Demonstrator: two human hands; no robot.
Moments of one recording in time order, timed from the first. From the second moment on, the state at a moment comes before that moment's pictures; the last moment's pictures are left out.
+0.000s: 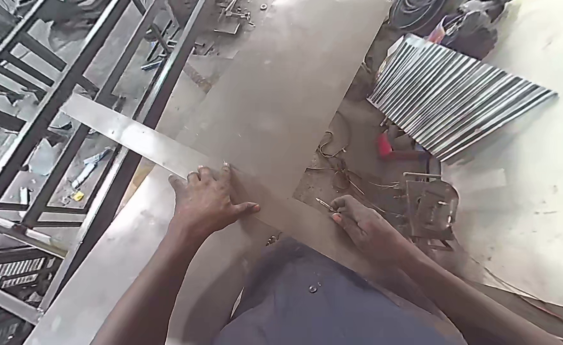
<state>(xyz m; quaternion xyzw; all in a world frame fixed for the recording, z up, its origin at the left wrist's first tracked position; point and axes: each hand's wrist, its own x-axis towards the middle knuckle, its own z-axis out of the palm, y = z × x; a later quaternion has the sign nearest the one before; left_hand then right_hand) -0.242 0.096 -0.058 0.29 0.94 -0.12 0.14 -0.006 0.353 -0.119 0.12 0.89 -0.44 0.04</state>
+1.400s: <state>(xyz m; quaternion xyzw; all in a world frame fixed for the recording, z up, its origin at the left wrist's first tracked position) -0.265 0.062 -0.114 0.06 1.00 0.04 0.04 -0.089 0.335 -0.129 0.01 0.79 -0.58 0.17</state>
